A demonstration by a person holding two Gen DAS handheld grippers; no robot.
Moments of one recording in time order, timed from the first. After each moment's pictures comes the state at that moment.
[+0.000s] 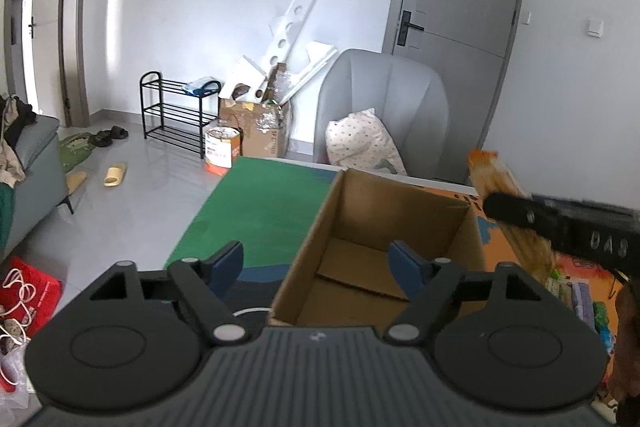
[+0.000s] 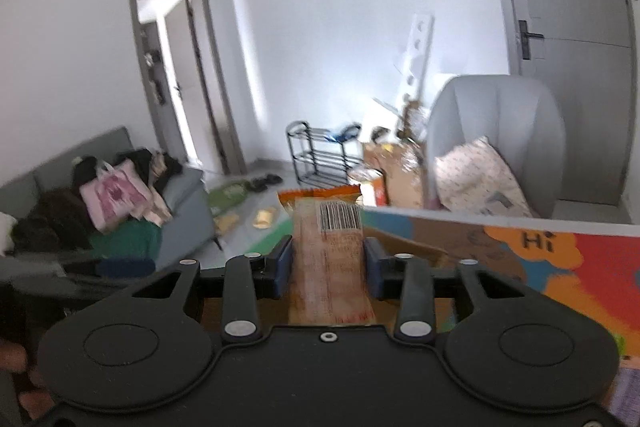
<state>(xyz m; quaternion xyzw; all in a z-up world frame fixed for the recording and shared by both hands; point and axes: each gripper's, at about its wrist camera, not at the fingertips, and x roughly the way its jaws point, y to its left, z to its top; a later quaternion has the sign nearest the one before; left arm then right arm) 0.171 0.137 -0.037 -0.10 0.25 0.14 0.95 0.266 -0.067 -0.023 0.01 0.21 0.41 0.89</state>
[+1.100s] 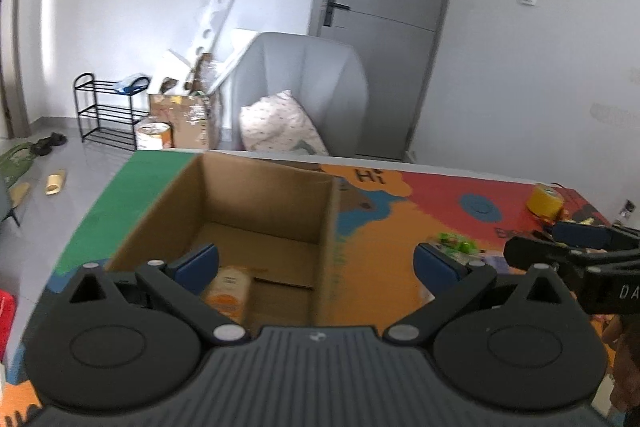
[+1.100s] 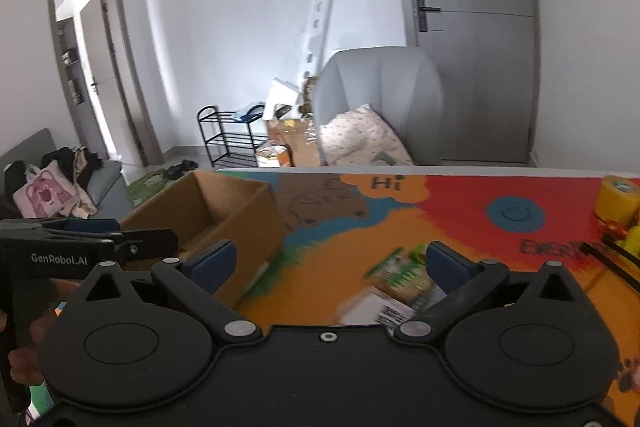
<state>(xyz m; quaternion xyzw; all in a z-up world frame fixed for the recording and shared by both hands) 0.193 0.038 -0.041 -0.08 0.27 0.04 0.96 0.257 -0.196 -0.042 0.01 0.25 0.27 0.93</state>
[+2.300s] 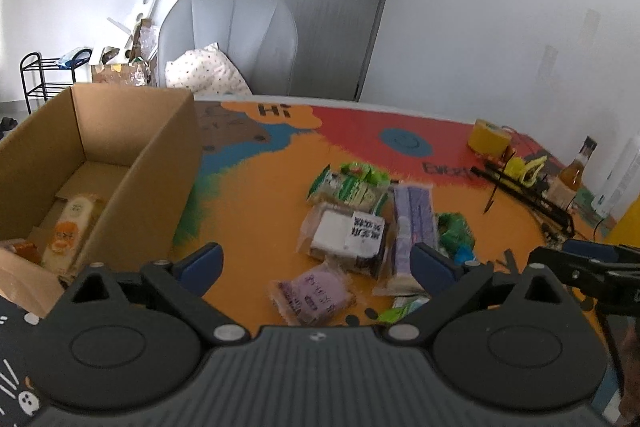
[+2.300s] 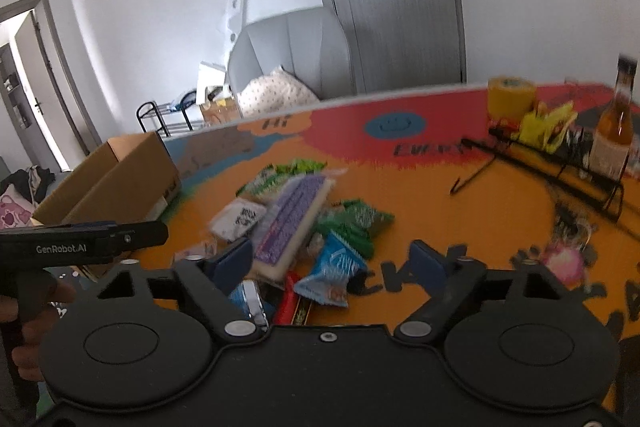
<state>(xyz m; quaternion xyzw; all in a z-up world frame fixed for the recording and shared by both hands) 0.215 -0.059 -0.097 -0.08 0.32 -0.03 0.94 0.247 -0.310 -0.104 0.06 0.32 0.19 0.93</state>
